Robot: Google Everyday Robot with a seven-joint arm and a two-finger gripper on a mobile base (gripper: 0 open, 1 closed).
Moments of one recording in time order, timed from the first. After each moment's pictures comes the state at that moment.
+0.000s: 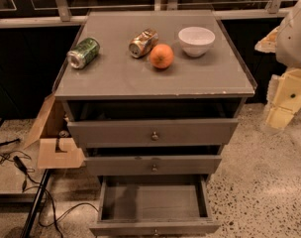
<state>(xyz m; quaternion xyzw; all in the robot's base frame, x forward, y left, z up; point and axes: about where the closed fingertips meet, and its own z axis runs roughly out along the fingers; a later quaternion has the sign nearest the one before) 0.438 -0.217 0.976 -0.60 0.78 -0.03 0.16</state>
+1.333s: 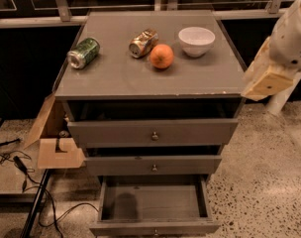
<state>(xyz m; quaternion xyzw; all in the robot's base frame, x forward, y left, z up) 0.454 -0.209 0.973 -0.59 0.79 -0.03 0.19</state>
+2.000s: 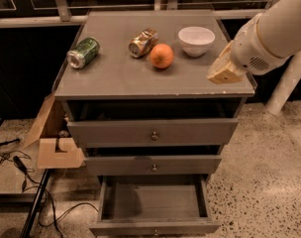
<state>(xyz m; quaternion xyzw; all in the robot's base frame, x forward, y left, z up) 0.527 -0.169 0.943 -0.56 0.77 -0.01 0.31</state>
